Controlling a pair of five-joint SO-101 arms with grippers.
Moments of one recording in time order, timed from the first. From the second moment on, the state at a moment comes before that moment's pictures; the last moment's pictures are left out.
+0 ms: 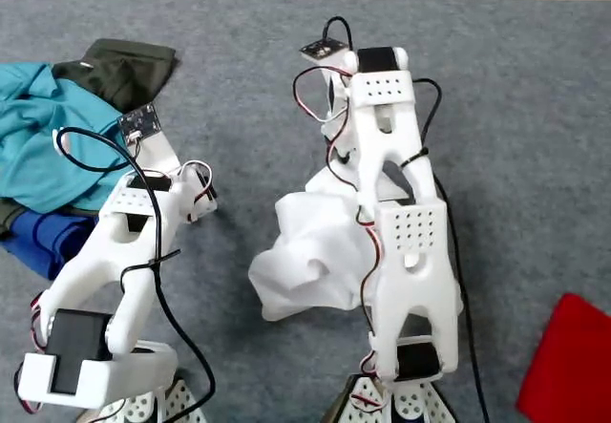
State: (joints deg) left arm 1.8 -9.8 46.9 37.1 20.9; right arm -10.4 55.8 -56.7 101.2 16.6
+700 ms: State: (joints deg) left arm 1.8 -9.8 46.9 37.1 20.9; right arm -10.4 59.8 -58.9 101.2 20.4
